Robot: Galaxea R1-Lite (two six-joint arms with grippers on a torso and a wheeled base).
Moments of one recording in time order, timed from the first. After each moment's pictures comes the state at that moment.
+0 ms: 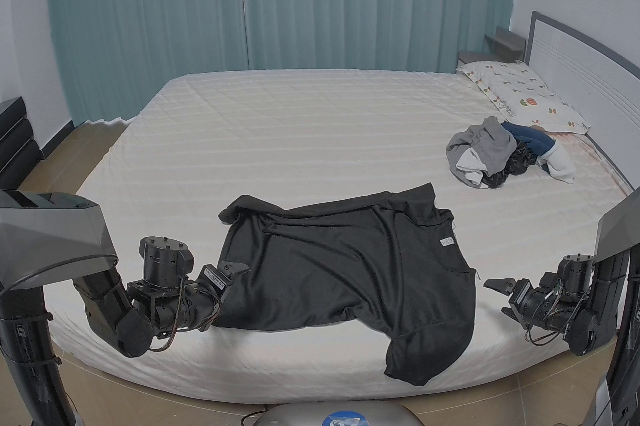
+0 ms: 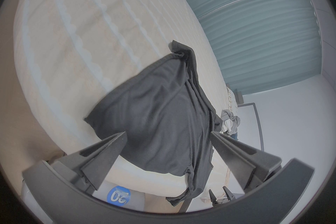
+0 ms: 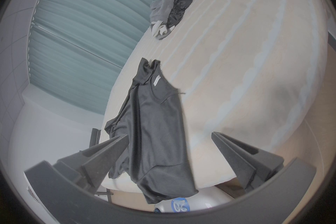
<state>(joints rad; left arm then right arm) -0.31 2.16 -0.50 -1.06 -0.10 -1.19 -0.06 2.31 -0.19 -1.55 0.37 0.79</state>
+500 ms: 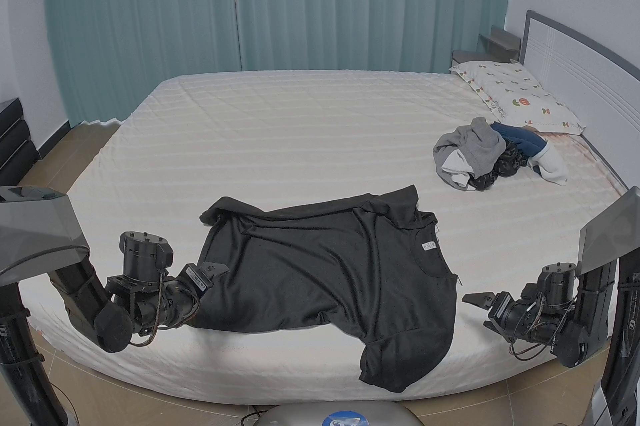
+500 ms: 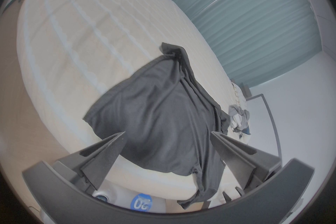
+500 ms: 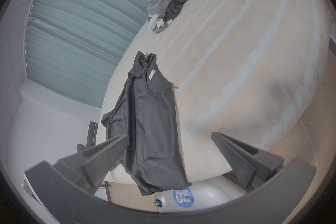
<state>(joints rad) -0.26 2.06 -0.46 -0.96 -0.05 -1.01 0.10 2.31 -0.16 -1.55 0.27 0.85</state>
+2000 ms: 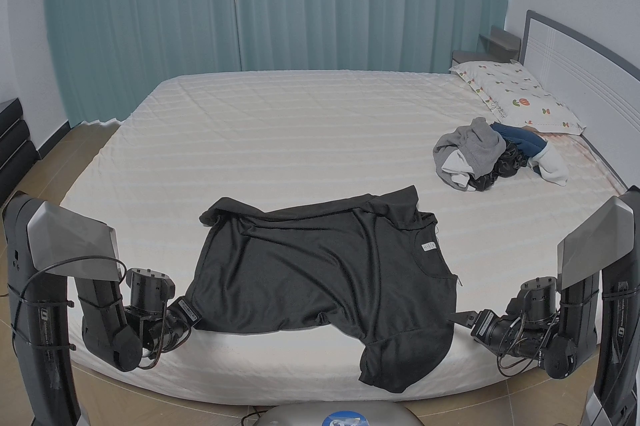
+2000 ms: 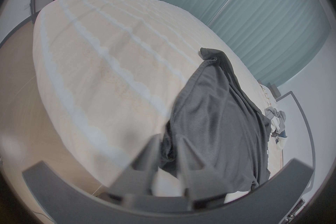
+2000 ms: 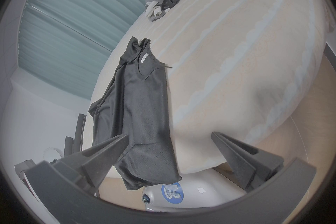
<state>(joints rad) -0.18 2.33 -0.37 -1.21 0.13 -0.87 0.23 2.37 -0.14 -1.55 0.14 0.84</state>
